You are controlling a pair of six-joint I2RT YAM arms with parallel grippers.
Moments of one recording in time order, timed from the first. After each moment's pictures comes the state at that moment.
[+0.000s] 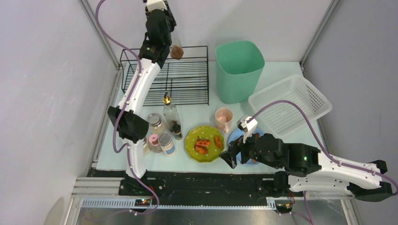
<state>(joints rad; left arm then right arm) -0.35 2.03 2.35 -0.12 -0.48 -0.15 1.36 0.72 0.91 -0.63 0.36 0.50</state>
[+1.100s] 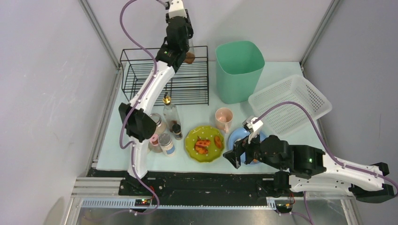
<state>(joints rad) -0.47 2.09 2.32 -0.11 -0.56 -0.12 1.36 0.67 0.88 -0.66 0.39 0.52</state>
